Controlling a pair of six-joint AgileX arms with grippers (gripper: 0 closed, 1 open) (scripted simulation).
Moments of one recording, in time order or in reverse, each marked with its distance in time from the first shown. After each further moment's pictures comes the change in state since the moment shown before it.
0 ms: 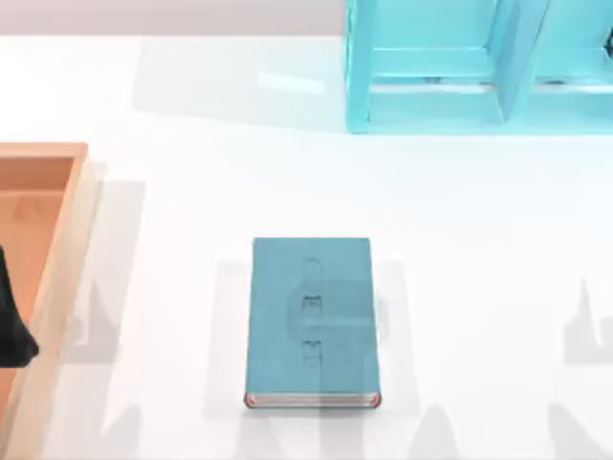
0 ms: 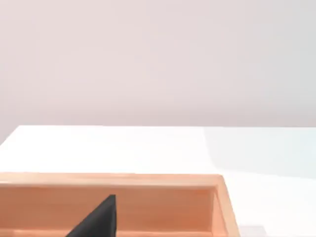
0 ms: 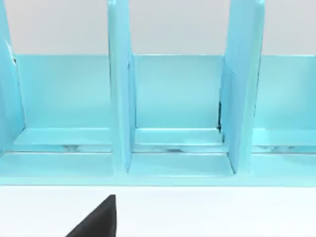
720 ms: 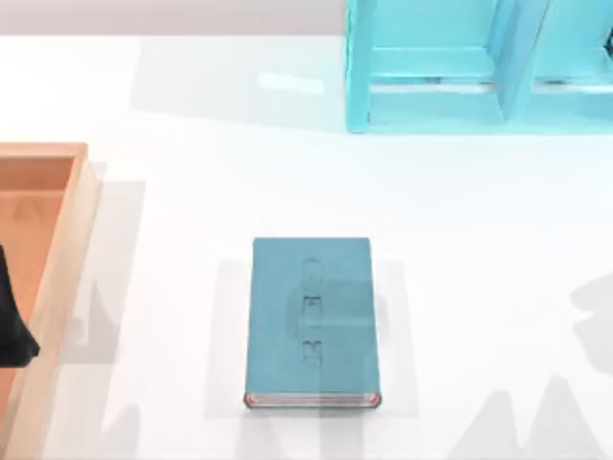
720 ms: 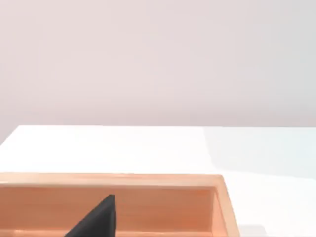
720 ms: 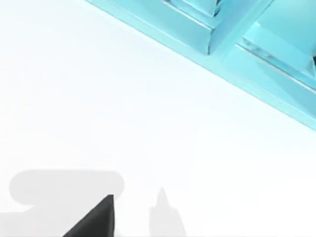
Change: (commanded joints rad) left arm 0.000 0.000 0.000 0.000 0.000 0.000; right arm -0.094 0.499 0.359 -0.317 -0.048 -0.551
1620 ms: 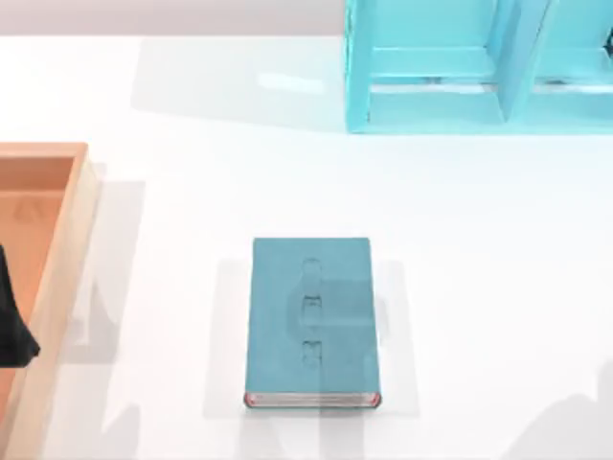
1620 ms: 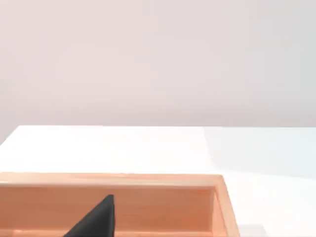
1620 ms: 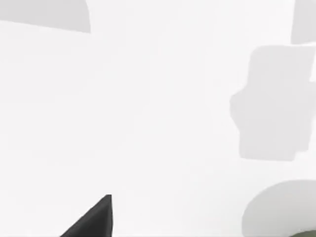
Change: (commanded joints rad) left arm 0.000 0.000 0.000 0.000 0.000 0.000; right arm -0.511 1.201 0.845 -0.872 0.020 -1.463
